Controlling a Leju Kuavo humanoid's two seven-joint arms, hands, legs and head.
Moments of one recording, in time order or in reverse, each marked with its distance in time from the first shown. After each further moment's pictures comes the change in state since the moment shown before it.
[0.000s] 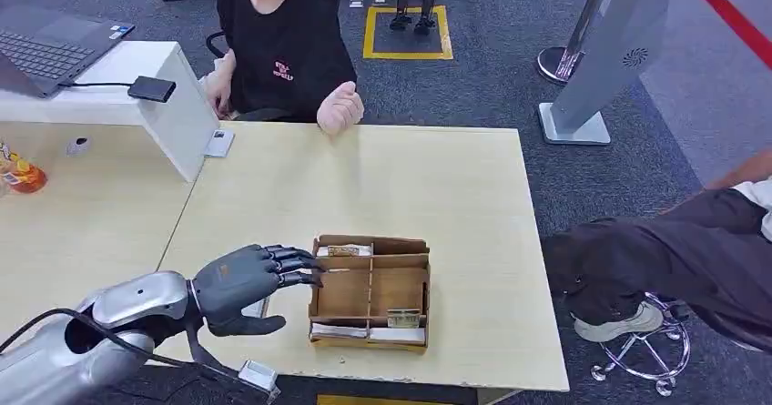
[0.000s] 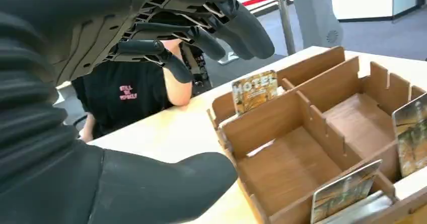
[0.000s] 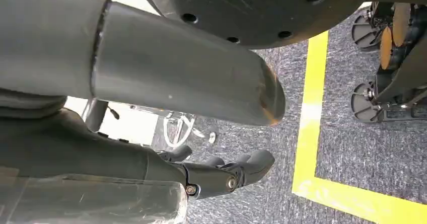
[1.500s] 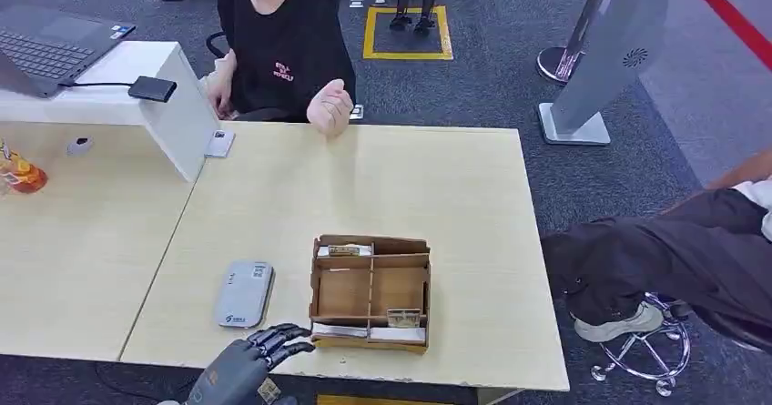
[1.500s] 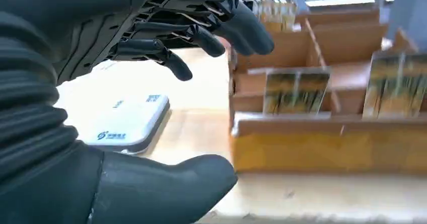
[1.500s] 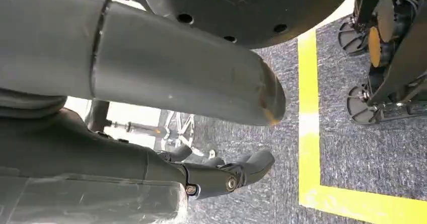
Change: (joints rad) left arm 0.650 -0.106 0.202 -0.054 -0.228 0.427 0.170; right arm 0.007 0.009 -0.058 0.000 -0.074 -0.026 -0.003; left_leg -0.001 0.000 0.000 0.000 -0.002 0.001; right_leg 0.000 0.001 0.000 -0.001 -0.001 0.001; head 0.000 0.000
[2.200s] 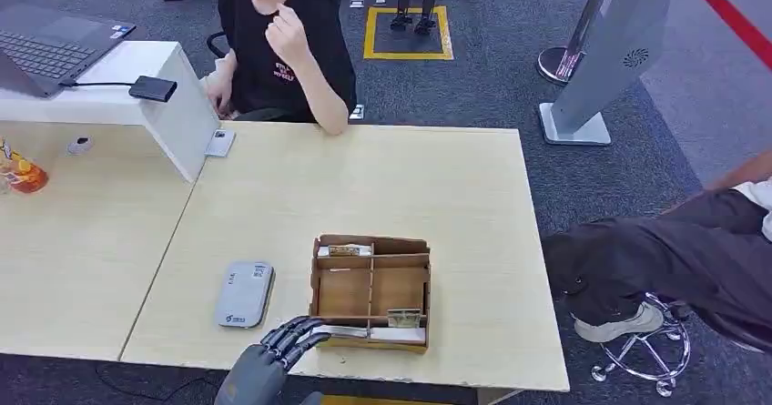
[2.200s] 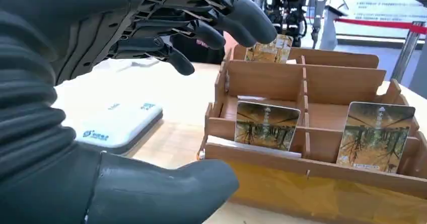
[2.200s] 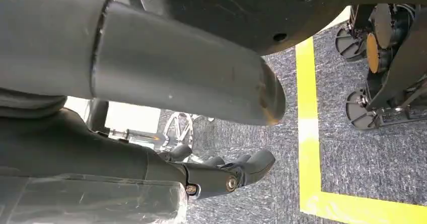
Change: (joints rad) left arm 0.065 -0.147 0.016 0.055 -0.136 0.134 0.029; right arm 0.000 0.008 -0.019 0.000 -0.003 -0.009 -0.004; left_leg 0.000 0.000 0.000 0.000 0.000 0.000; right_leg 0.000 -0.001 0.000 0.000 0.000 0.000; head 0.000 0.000
